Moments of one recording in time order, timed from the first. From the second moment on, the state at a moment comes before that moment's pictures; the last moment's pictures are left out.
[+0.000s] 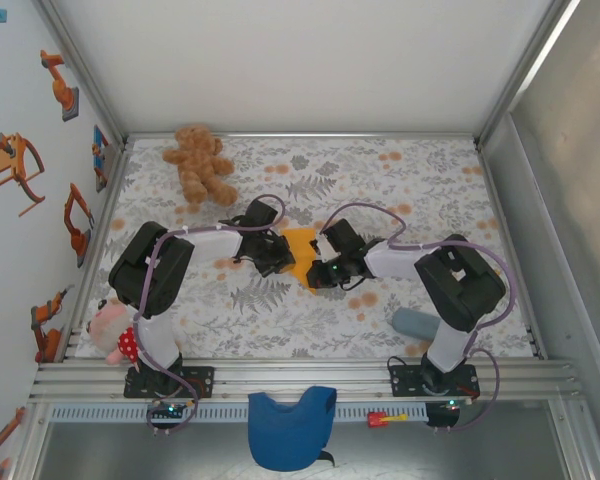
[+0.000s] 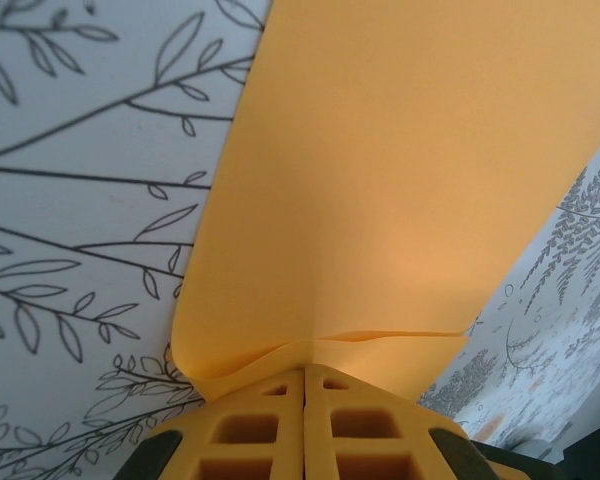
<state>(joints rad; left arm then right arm) -0.64 1.87 1.03 -0.29 0.42 -1.02 0.68 1.76 0.85 -0.17 -0.49 0.46</state>
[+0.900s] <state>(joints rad) -0.72 1.82 0.89 -0.05 0.37 -0.90 0.68 1.77 0.88 -0.22 -0.47 0.45</state>
